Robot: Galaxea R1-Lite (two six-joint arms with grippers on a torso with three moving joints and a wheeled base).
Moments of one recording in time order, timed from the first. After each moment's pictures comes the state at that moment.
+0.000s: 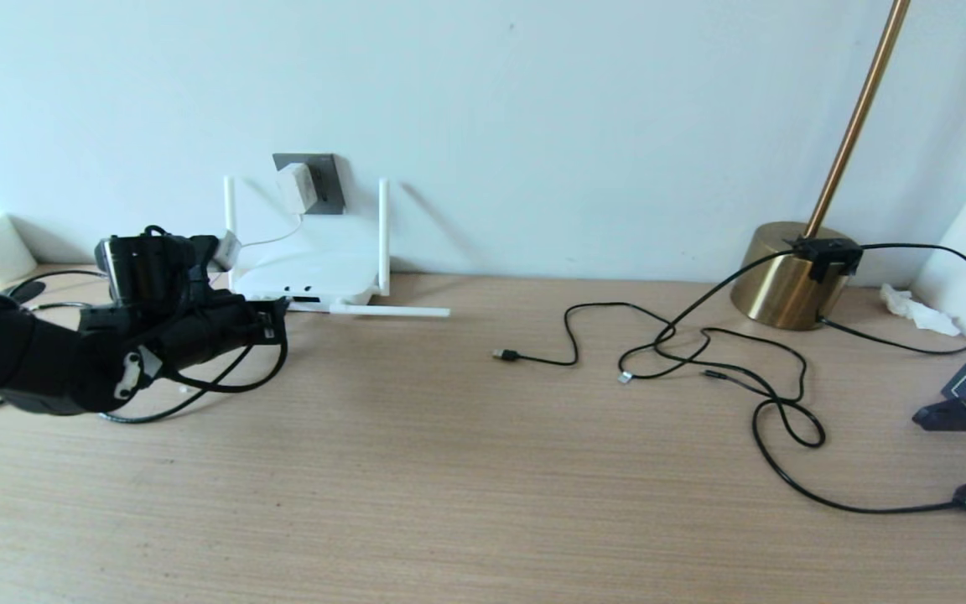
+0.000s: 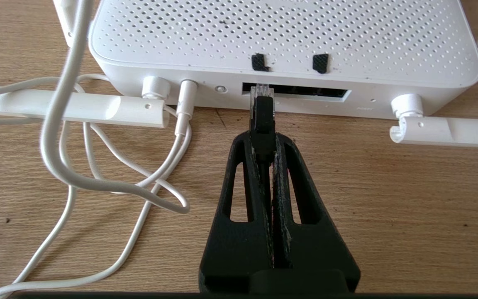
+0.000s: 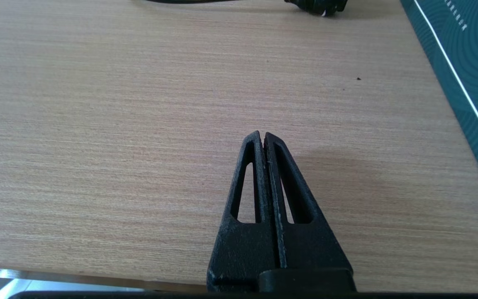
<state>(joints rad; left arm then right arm) 0.00 1.93 -1.08 -0.56 -0.03 0.04 0.00 0.00 -0.10 0.26 -0.02 0.00</state>
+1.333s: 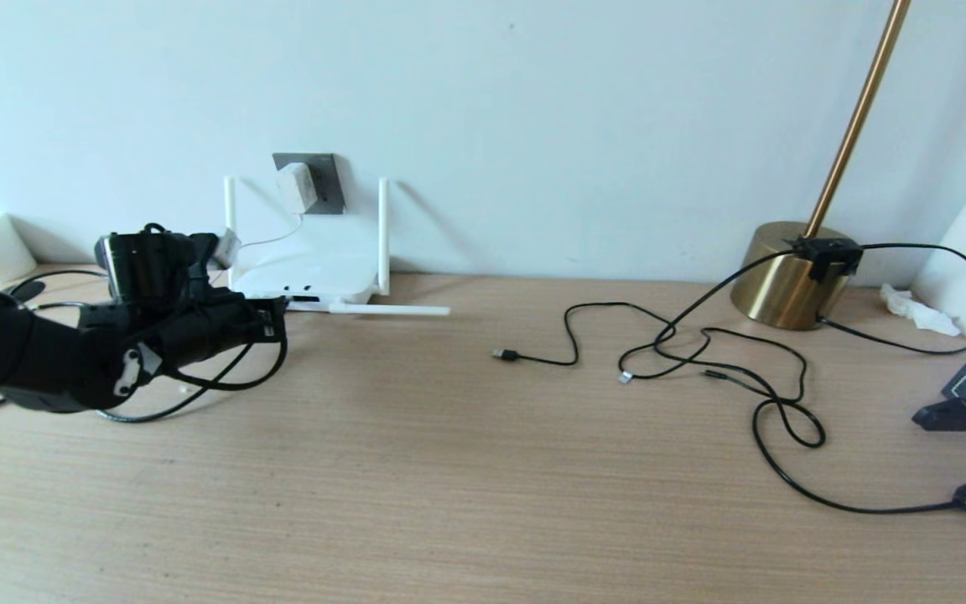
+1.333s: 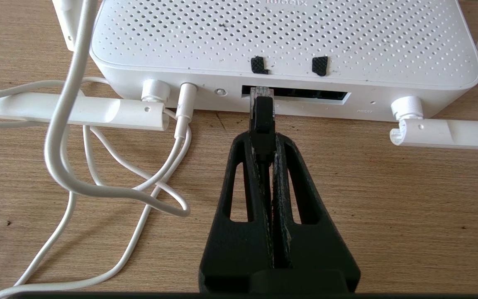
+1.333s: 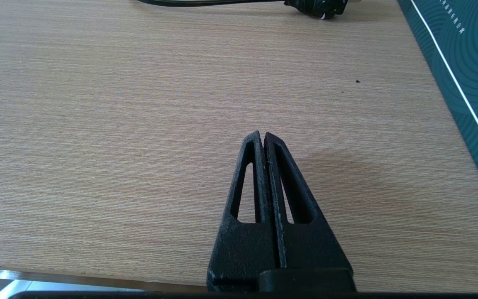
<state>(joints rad) 0.00 1.93 -1.09 -0.55 -0.03 0.04 0.00 0.00 -0.11 0.26 -0.02 0.00</state>
